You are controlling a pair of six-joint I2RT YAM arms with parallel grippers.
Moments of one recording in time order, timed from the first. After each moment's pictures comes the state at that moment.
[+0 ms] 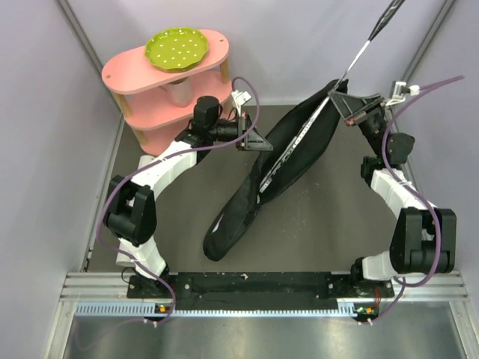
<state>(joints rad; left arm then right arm) -0.45 1.76 1.43 0.06 1.04 -0.77 -0.03 1.40 0.92 1.26 -0.59 1.33</state>
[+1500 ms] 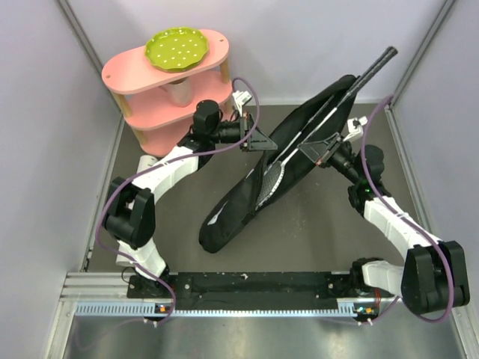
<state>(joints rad) -0.48 1.72 1.33 0.33 1.04 -0.98 0.17 1.16 0.64 0.58 -0.54 0.88</state>
